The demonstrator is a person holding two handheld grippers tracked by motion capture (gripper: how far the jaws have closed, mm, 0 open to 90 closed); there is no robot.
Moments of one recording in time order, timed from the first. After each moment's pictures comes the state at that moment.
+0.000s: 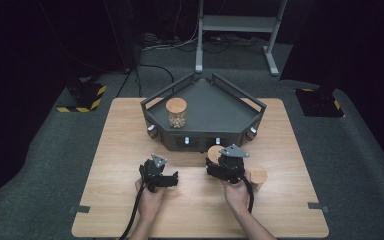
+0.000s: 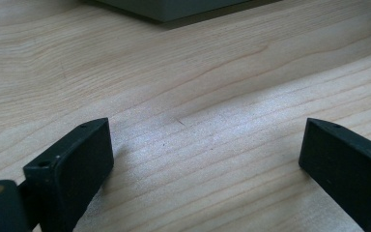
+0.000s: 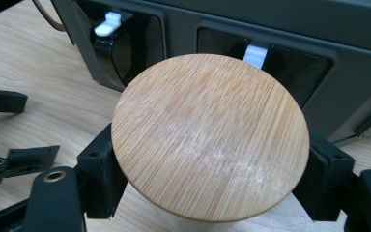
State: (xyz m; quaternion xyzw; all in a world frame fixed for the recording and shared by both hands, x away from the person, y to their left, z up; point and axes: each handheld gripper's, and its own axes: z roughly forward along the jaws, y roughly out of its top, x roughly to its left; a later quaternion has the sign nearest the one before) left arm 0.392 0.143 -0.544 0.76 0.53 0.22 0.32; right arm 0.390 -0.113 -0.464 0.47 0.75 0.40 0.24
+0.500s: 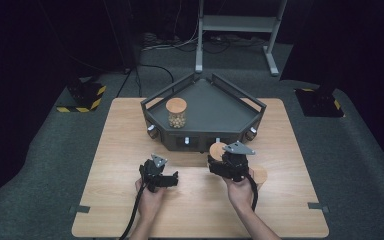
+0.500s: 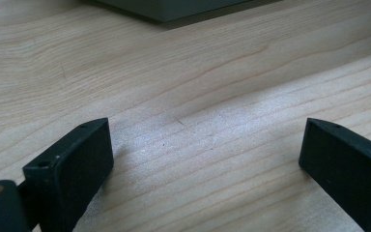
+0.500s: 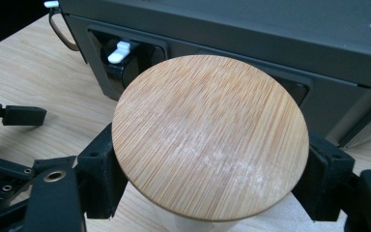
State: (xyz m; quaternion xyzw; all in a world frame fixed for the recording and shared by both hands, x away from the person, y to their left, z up) left arm 0.392 0.143 -0.544 0.76 0.53 0.22 0.32; right arm 0.387 -0.119 -0.441 0.47 0.75 0.41 0.24
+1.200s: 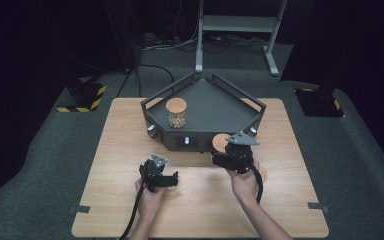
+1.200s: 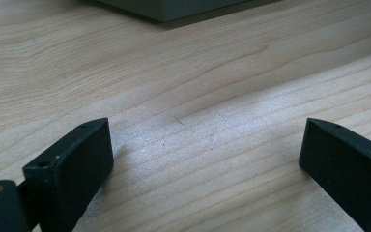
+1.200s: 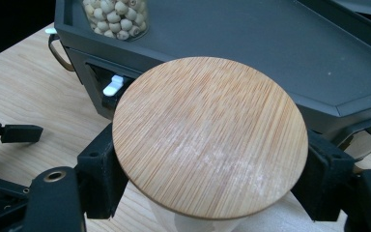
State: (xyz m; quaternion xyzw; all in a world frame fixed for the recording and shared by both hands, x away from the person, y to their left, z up) left arm 0.392 0.143 -0.544 0.76 0.53 0.22 0.32; right arm 0.394 -0.124 -0.409 0.46 0.75 0.40 0.26
